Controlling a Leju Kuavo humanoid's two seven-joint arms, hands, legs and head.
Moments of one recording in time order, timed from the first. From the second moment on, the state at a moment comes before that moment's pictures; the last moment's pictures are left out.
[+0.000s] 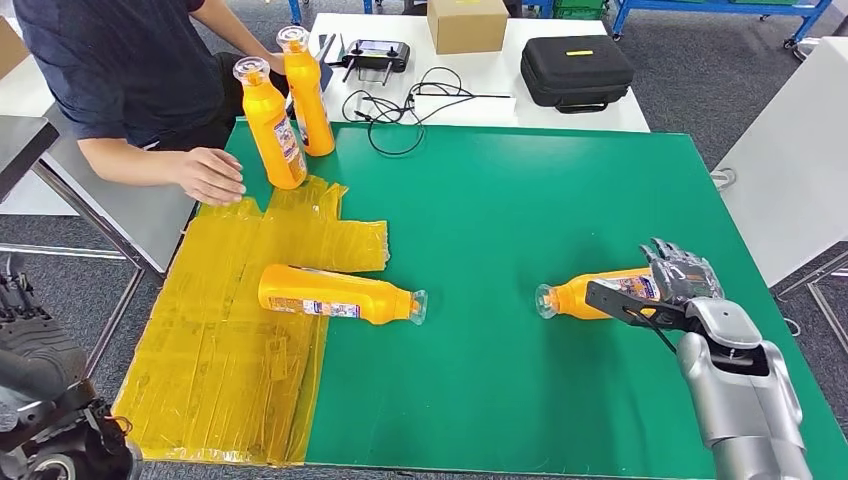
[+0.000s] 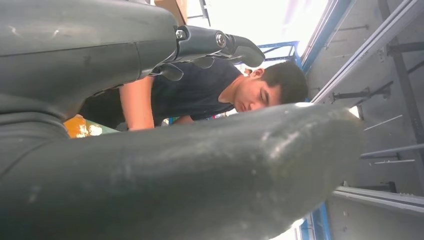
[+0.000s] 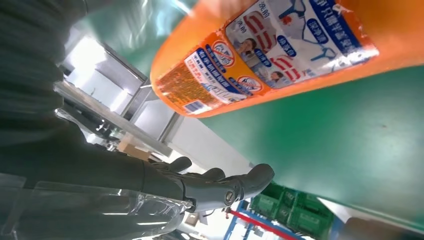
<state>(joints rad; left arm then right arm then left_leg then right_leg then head) 0.11 -0.08 0.13 -1.63 -0.06 0.26 -0.52 -0.35 -0.32 -0.07 -0.78 1.35 0.23 -0.09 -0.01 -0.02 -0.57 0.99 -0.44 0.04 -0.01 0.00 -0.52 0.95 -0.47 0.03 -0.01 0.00</state>
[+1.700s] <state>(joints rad) -0.03 -0.01 0.08 -1.44 0.10 0.26 -0.65 -0.40 -0.56 0.06 -0.35 1.16 0.28 -0.15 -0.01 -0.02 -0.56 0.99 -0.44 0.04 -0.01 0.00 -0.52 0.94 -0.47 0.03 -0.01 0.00</state>
